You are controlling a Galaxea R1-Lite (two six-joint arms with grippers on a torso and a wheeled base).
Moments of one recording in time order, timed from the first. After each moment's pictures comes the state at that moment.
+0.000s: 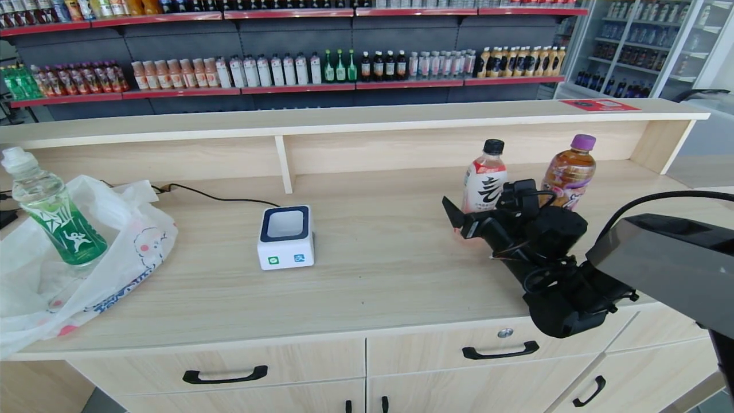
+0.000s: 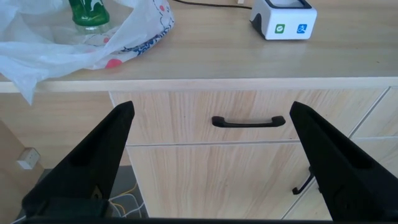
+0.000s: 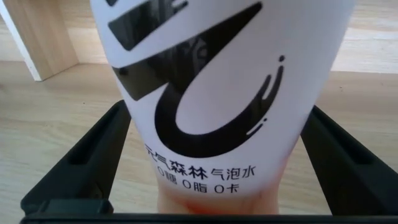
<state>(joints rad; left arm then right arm) 0.00 0.00 0.00 0.00 0.00 0.04 0.28 2.32 -1.01 -1.57 0.03 0.00</state>
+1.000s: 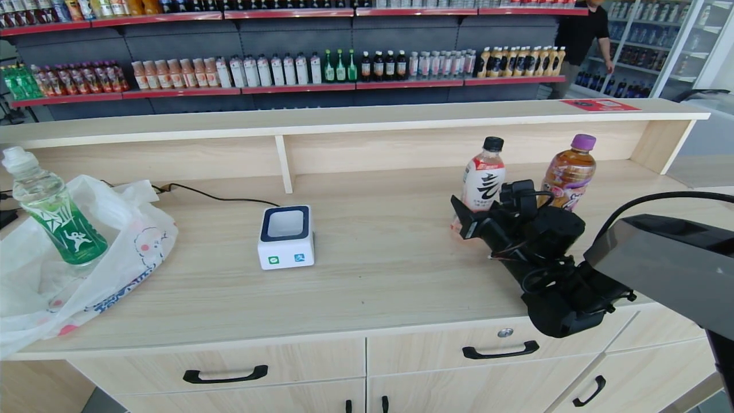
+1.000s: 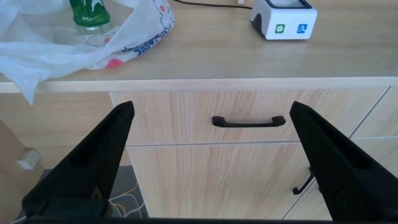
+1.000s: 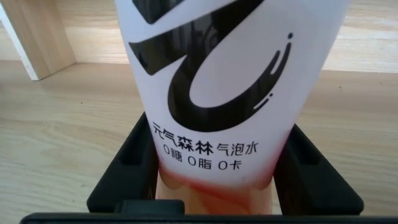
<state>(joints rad) 0.00 0.00 0.00 0.00 0.00 0.04 0.28 2.32 -1.01 -1.57 0.01 0.00</state>
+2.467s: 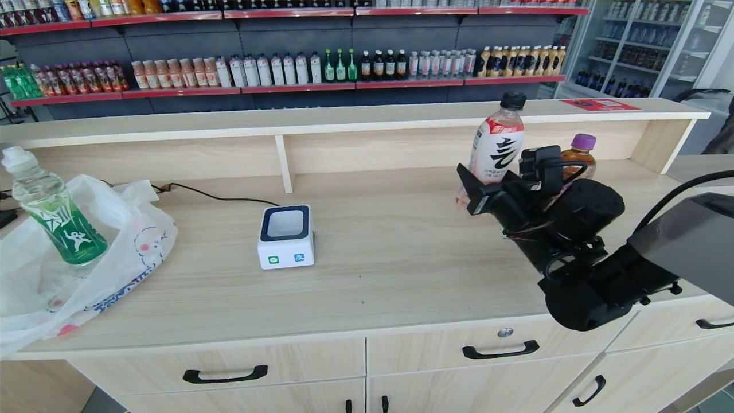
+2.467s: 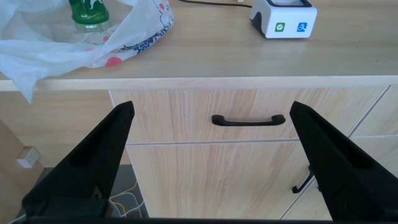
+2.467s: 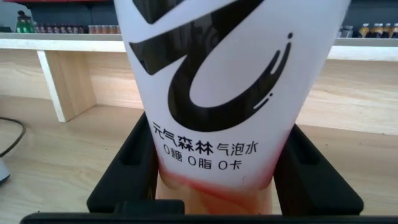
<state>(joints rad) 0.00 0.00 0.00 0.00 0.00 0.04 0.34 2.13 -0.95 -1.57 0.01 -0.05</state>
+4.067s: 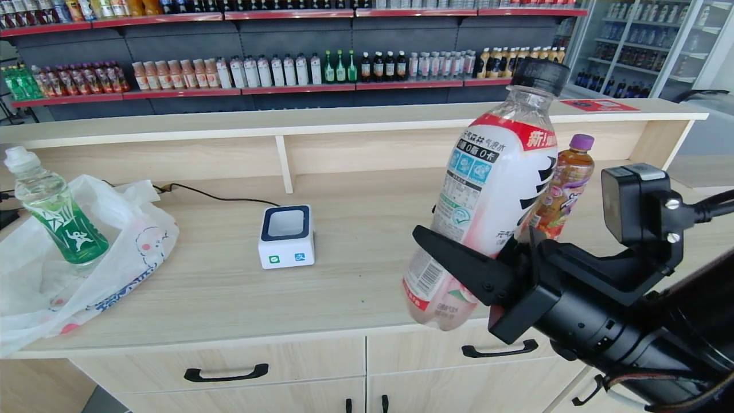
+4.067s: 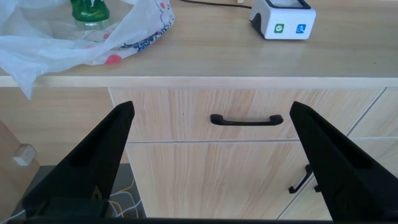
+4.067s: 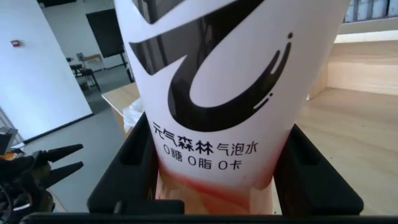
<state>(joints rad) 0.00 0.00 0.00 0.00 0.00 0.02 0.80 1.66 -0.46 -1.57 0.21 0.26</state>
